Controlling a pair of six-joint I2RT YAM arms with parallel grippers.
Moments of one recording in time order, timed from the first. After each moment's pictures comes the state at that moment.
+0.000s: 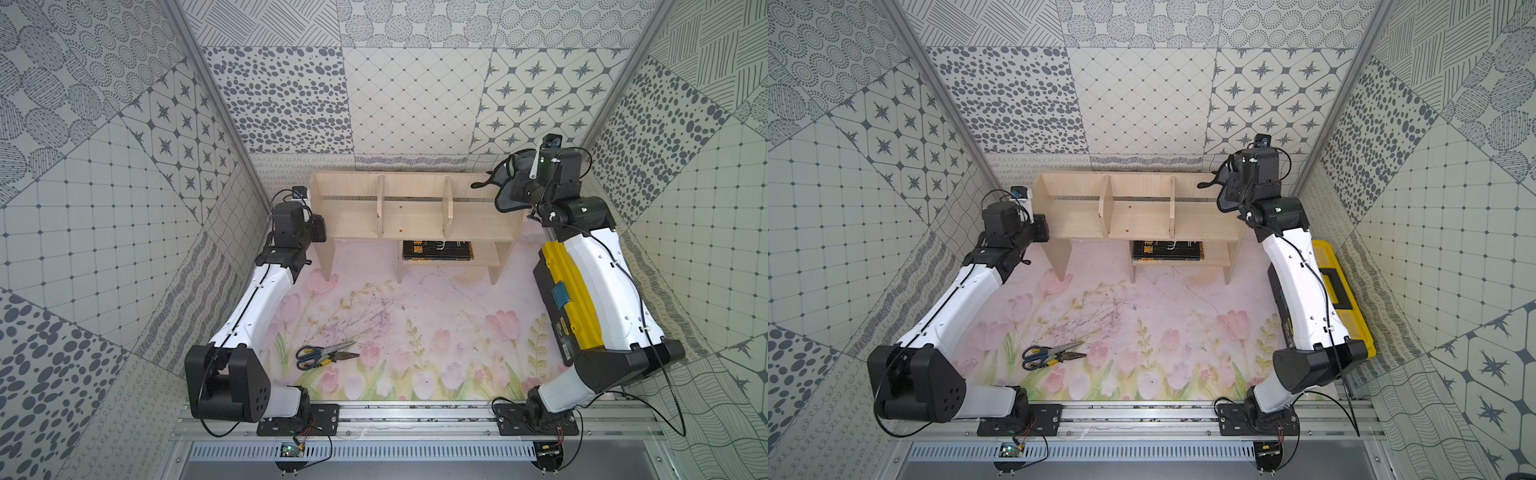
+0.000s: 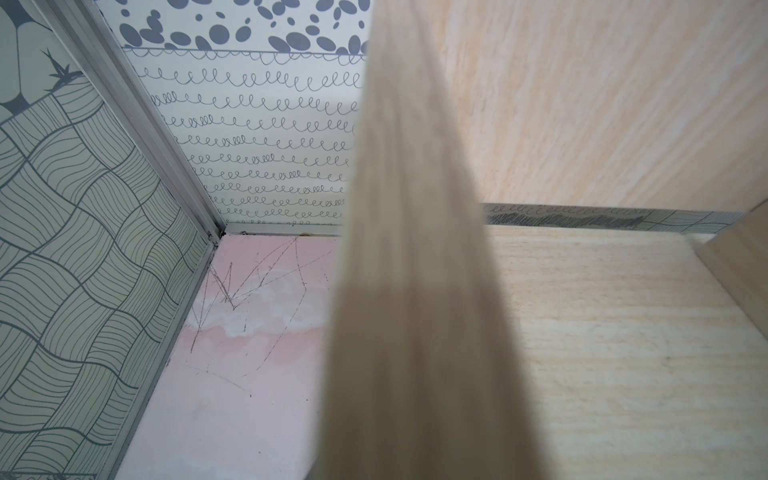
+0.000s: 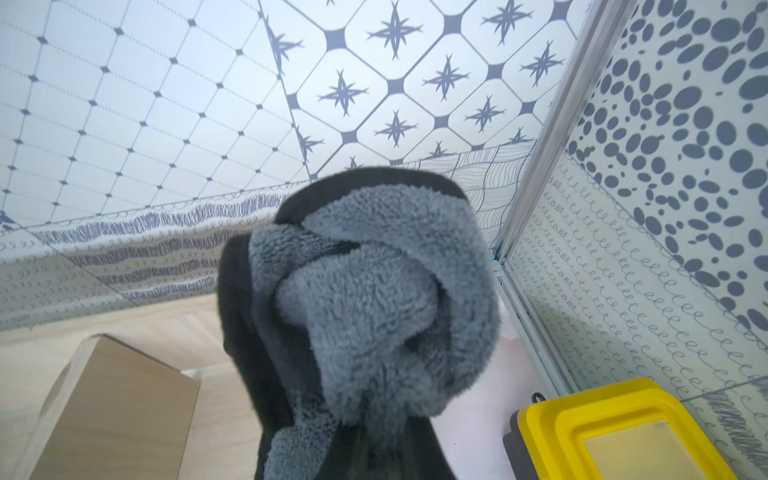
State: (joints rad) left arm -0.02 1.42 1.23 -0.20 -0.05 -0.02; right arm 0.23 1.62 2.04 -0.80 0.38 0.20
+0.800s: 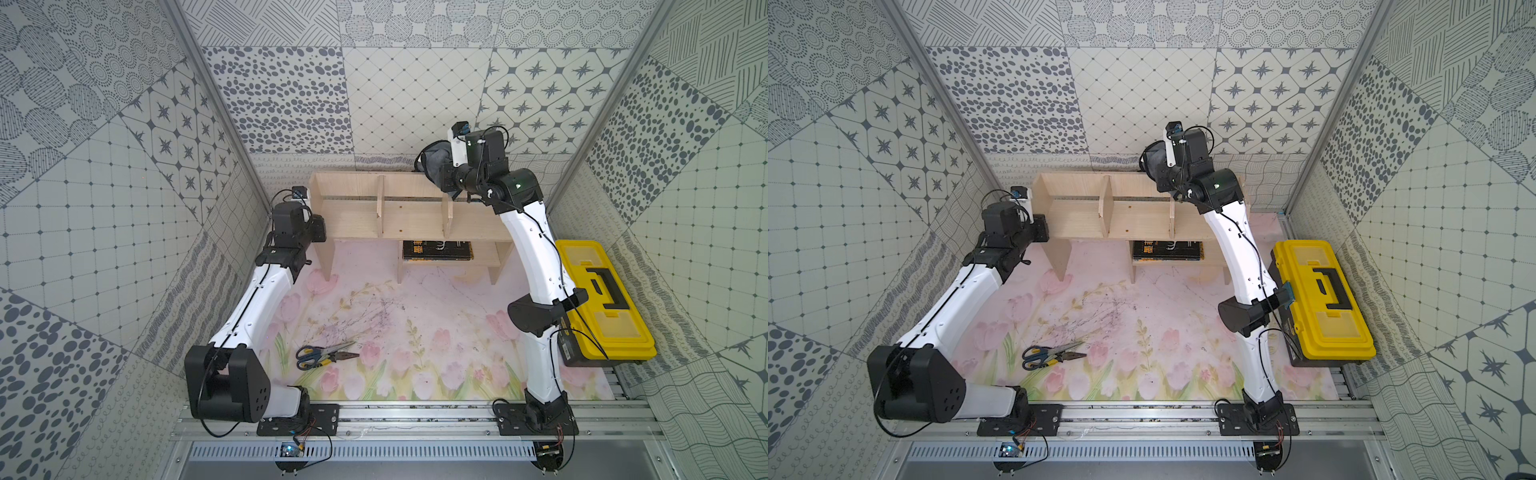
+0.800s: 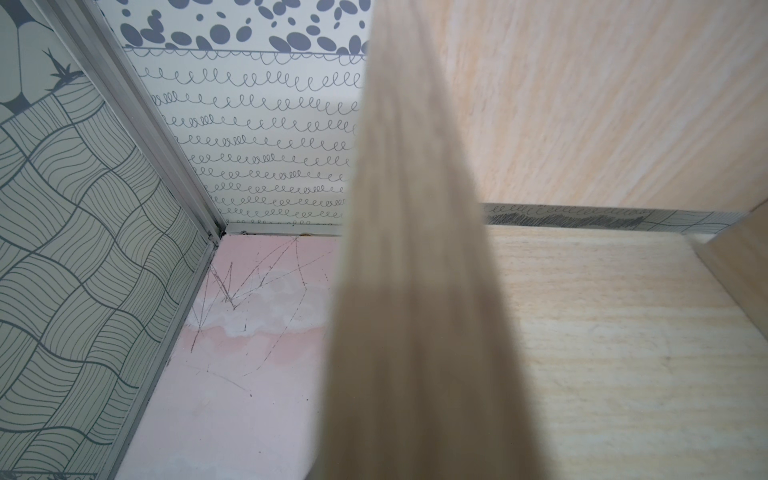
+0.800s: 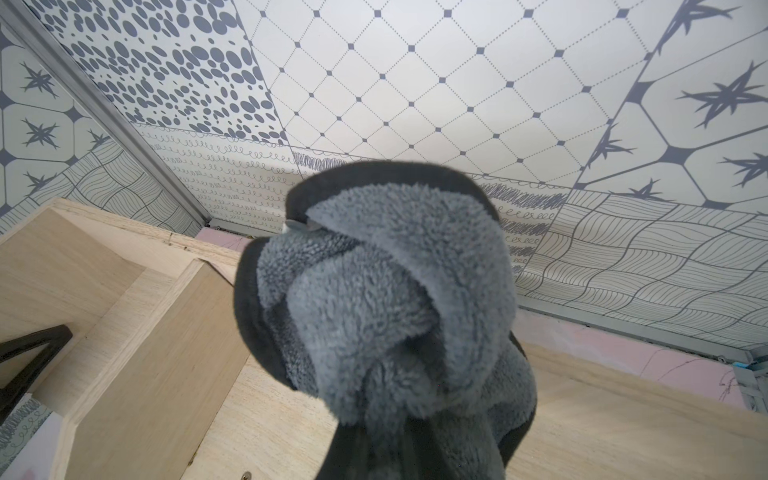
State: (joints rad) left arm -0.02 1.42 1.23 -0.20 -0.05 -0.02; right arm 0.50 2.13 2.81 -1.12 0.14 0.15
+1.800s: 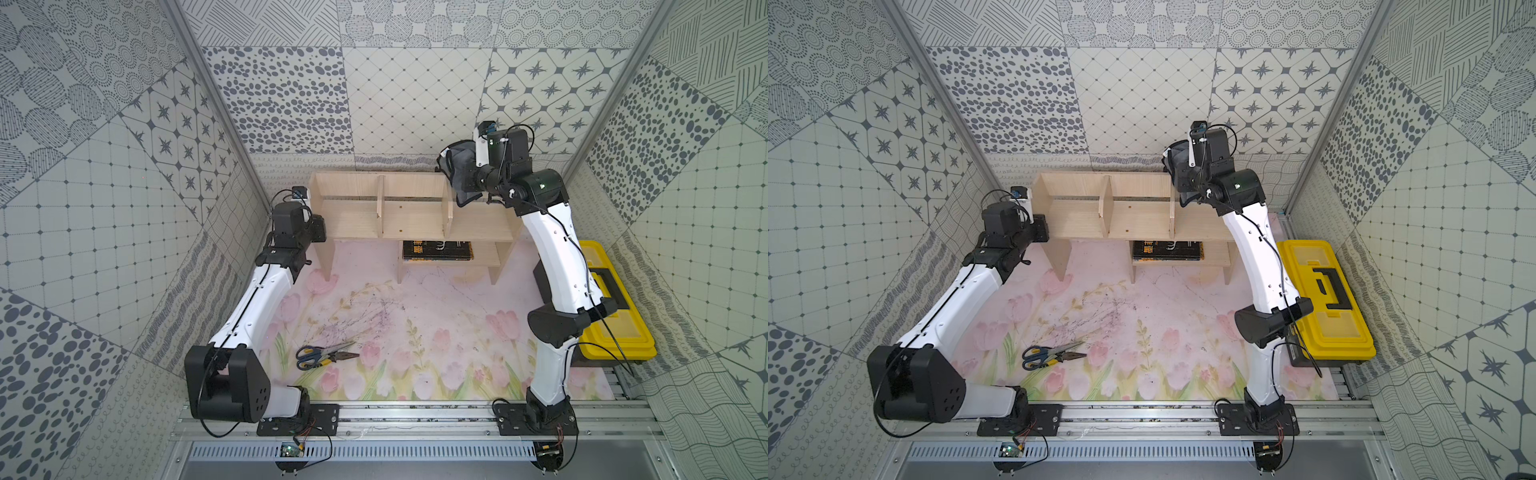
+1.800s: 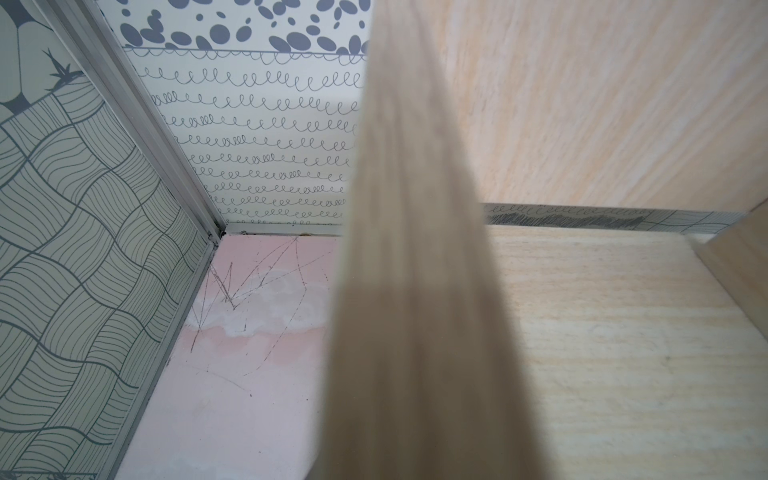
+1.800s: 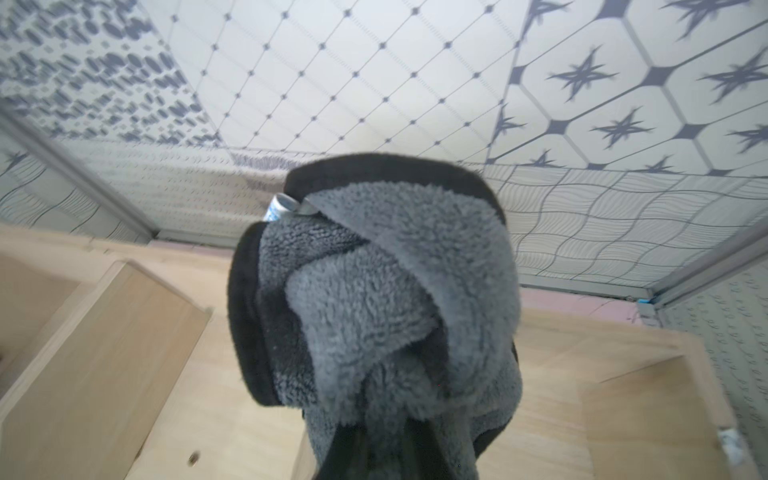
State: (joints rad) left arm -0.02 1.42 1.23 -0.19 -0.05 -0.02; right arm 0.40 2.02 2.70 -1.14 0.25 0.19
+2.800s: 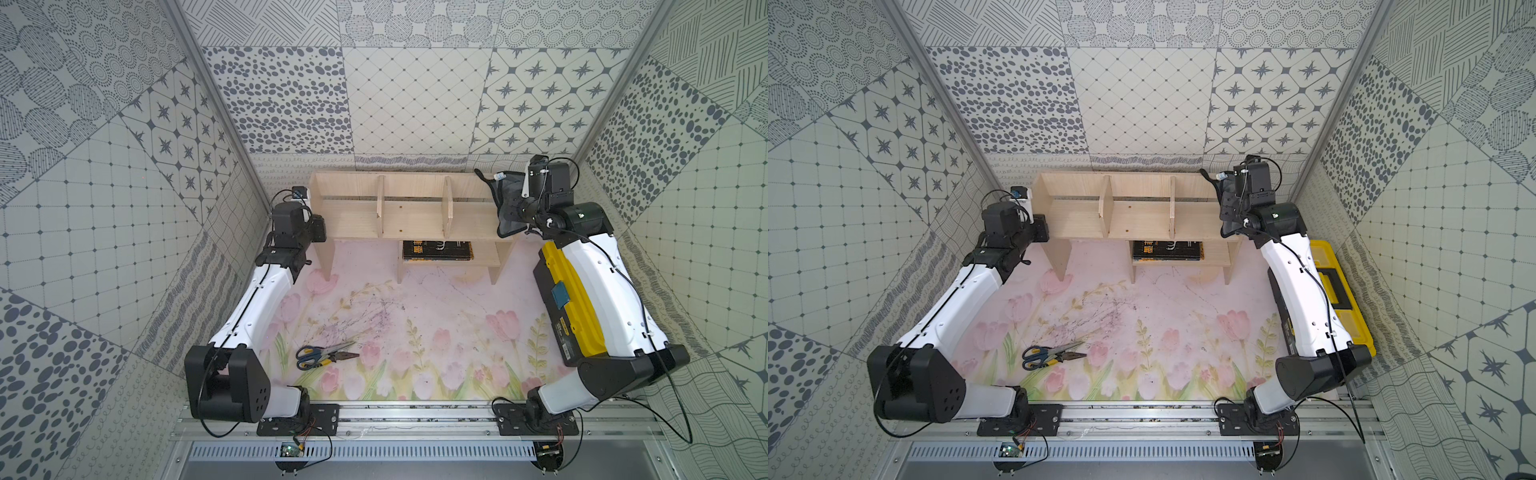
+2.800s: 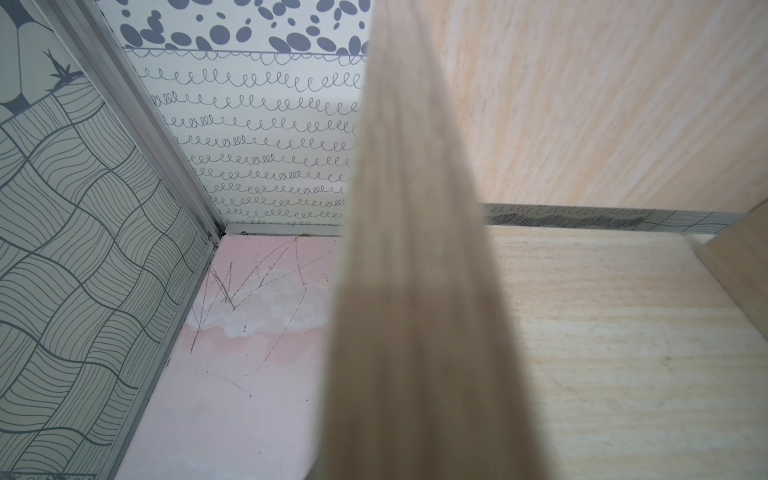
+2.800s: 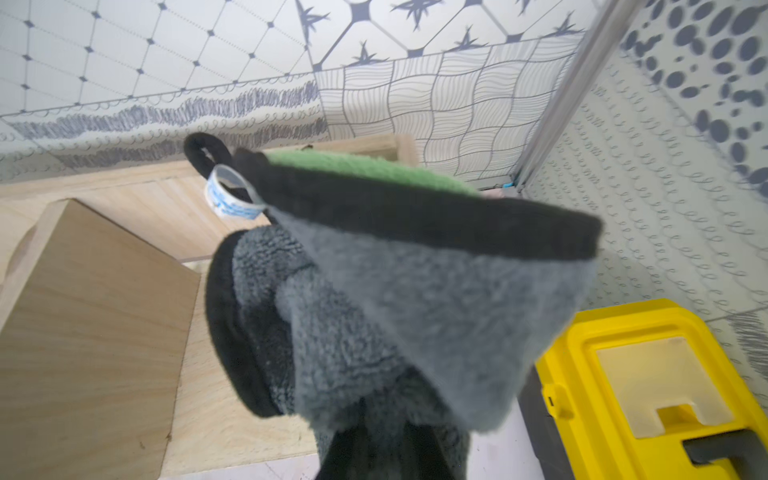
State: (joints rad) left arm -0.02 1.42 1.23 -0.19 -0.05 -0.02; right arm 0.28 1.54 1.87 -0.97 0.27 0.26
